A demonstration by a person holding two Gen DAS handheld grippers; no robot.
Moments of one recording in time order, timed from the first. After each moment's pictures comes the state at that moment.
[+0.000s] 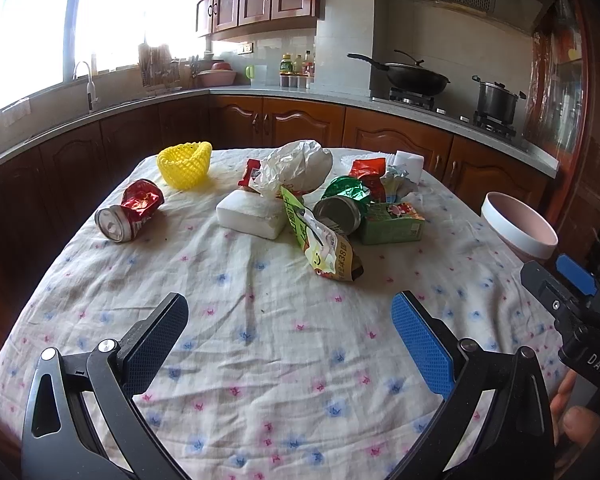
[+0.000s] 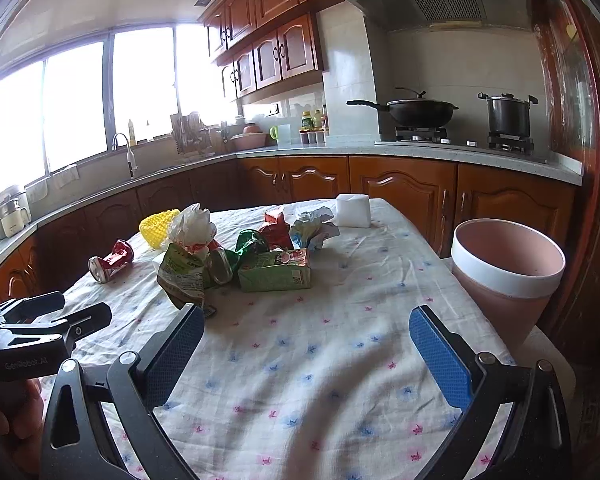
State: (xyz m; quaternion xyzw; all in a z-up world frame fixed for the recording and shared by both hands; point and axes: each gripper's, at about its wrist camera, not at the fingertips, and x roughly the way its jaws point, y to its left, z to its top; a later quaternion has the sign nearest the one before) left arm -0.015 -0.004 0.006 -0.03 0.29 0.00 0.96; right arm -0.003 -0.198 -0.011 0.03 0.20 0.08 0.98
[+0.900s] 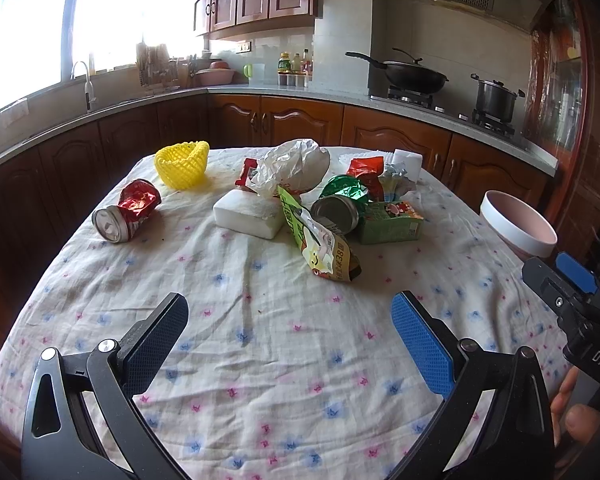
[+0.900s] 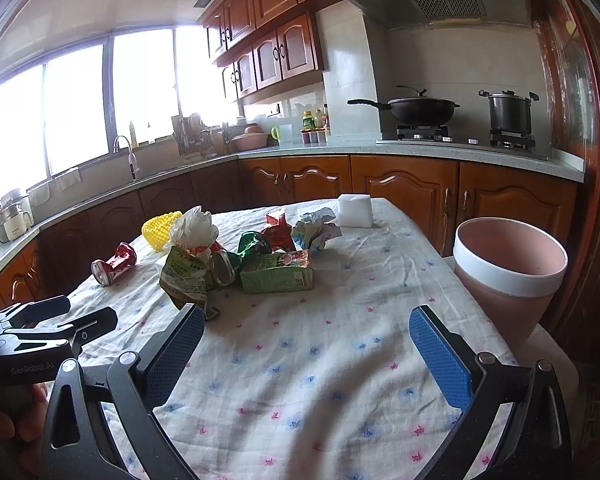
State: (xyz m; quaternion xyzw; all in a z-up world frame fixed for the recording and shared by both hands) left arm -0.010 -0.007 0.003 -0.03 0.29 0.00 0.96; right arm -0.003 -0.196 -0.008 0.03 0.20 0.09 0.98
